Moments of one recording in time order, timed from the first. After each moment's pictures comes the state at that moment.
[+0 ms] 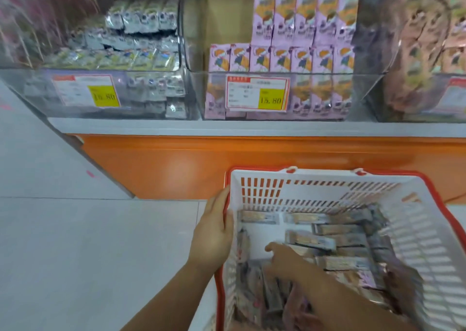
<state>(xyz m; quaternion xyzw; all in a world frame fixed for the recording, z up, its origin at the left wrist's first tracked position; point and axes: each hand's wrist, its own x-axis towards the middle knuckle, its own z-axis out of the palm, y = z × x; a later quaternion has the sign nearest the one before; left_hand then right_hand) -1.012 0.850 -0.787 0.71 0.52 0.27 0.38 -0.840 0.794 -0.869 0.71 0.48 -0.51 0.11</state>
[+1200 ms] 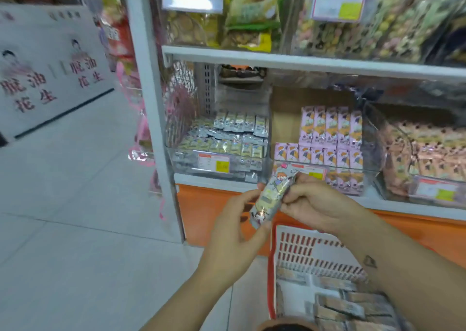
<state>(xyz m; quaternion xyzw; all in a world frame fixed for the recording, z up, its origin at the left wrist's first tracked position) -1.108 0.818 -0.601 0.70 0.38 0.47 0.38 -0.939 0.850 -0.547 0.37 0.31 -0.73 -0.49</state>
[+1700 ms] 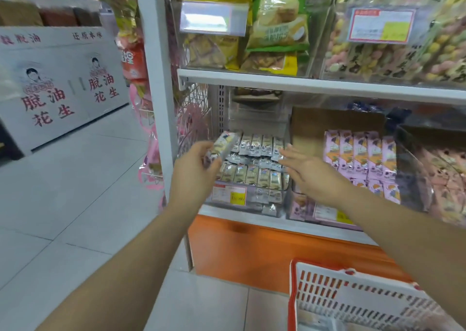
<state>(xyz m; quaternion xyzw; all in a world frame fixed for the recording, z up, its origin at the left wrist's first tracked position) -1.165 0.973 -0.535 0.65 0.58 0.46 0.16 -0.926 0.970 -0.528 0.56 0.82 0.00 -0.15</state>
